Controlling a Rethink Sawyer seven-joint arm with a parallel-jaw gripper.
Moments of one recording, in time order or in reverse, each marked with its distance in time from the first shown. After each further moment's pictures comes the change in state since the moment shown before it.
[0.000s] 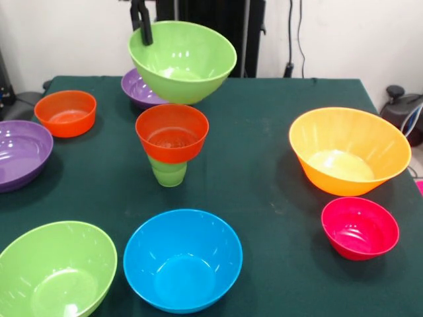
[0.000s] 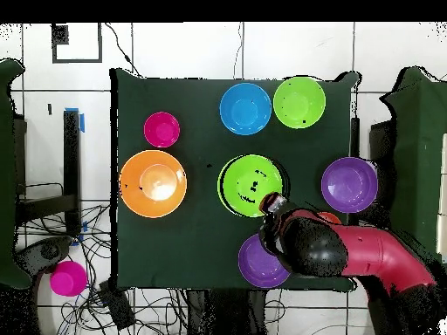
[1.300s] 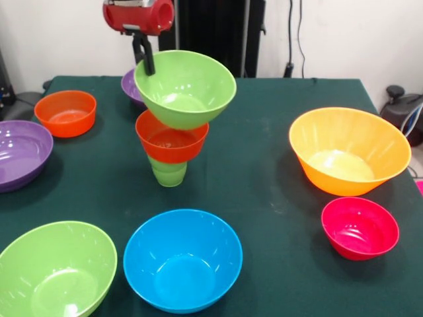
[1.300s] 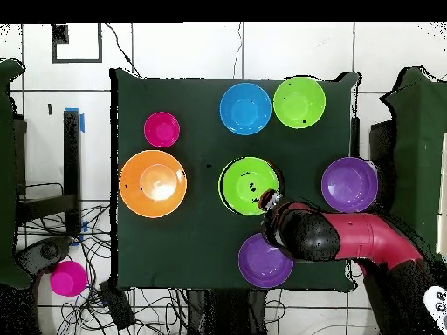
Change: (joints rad) arm 0.020 0.131 -0.019 -0.083 -0.131 0.028 0.000
